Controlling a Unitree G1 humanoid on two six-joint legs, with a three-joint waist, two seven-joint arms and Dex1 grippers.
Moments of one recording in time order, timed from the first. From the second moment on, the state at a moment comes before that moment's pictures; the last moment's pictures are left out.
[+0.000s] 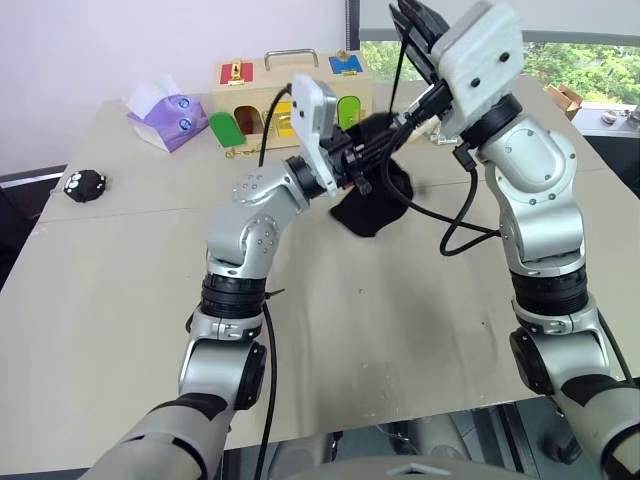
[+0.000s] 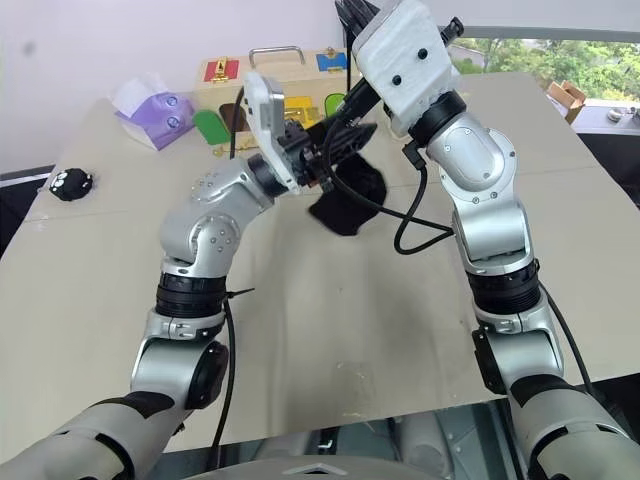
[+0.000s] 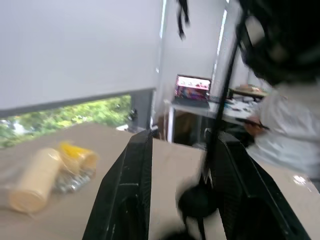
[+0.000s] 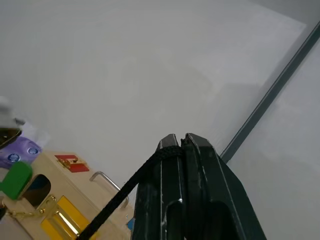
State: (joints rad) left arm -0.82 0.23 0.03 -0.01 -0.53 0.47 -0.72; right arm -0.88 -0.29 0.11 -0.22 -0.07 0.15 0.38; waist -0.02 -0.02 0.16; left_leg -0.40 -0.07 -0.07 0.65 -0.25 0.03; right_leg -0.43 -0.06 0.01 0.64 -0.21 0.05
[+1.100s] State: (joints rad) left arm -0.68 0.30 -0.13 -0.07 -0.43 0.40 -0.82; right arm -0.98 -0.28 0.05 -0.05 -0.15 0.08 0.07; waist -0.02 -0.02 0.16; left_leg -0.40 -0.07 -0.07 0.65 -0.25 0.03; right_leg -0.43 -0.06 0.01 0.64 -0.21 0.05
